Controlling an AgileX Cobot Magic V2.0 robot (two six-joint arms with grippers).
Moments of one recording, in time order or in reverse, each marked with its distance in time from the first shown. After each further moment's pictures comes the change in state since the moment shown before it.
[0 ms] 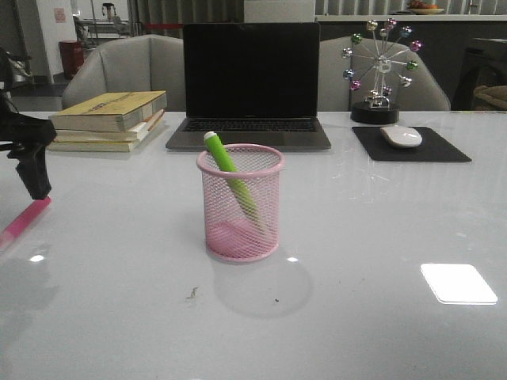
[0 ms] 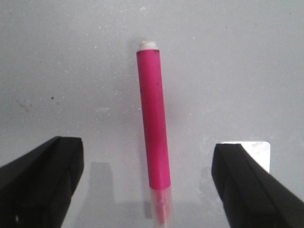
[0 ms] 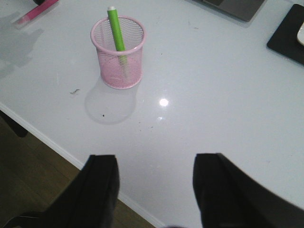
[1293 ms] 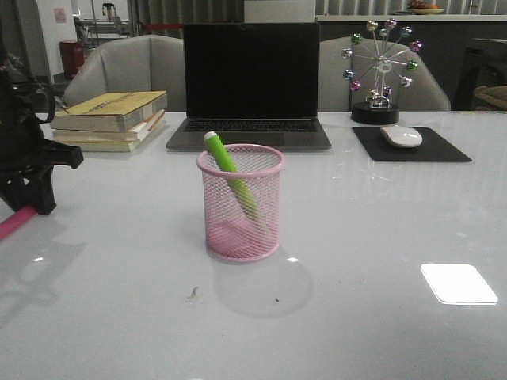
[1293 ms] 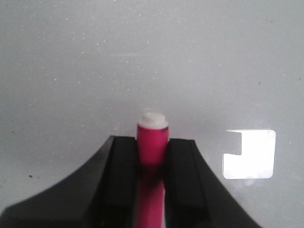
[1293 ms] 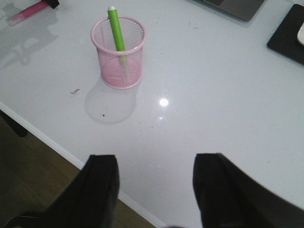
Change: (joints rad) left arm 0.000 0.220 -0.212 0.020 0.068 -0.002; right arm 0.000 0.000 0.000 0.000 0.000 0.000
